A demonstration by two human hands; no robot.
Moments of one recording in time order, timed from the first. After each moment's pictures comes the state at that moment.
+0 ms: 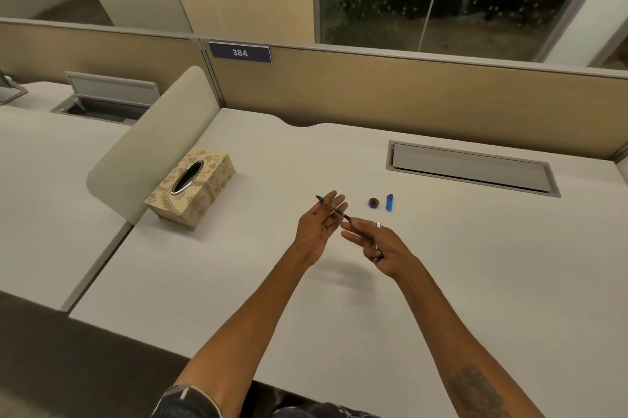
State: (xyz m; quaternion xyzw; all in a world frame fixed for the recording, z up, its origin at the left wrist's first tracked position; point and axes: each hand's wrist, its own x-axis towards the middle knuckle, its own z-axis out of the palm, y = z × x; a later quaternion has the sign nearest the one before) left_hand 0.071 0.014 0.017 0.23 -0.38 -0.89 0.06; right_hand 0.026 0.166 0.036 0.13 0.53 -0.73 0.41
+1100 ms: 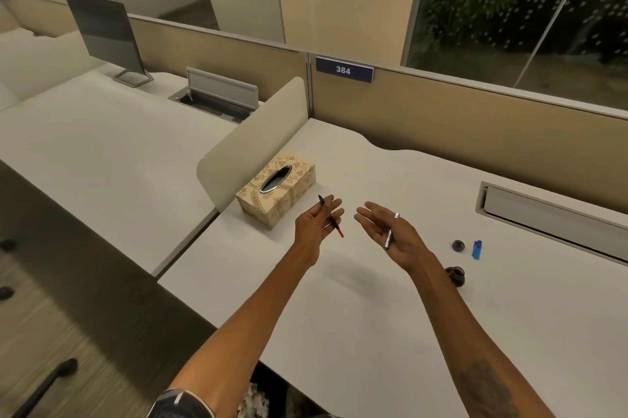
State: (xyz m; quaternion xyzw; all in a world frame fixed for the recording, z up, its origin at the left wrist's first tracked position) left_hand 0.139 -0.140 0.037 0.31 -0.43 -0.82 0.22; right_hand 0.027 0.010 0.062 0.04 0.43 -0.77 0.47
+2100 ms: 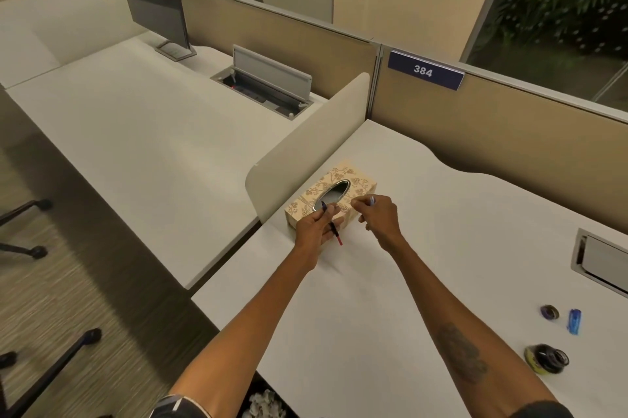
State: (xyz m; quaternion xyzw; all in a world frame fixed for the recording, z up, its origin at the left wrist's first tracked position) left_hand 0.161 -0.310 0.001 0.41 -0.45 -0.77 0.21; right_hand 0.026 -0.234 0.025 -0.21 0.80 -0.49 0.27
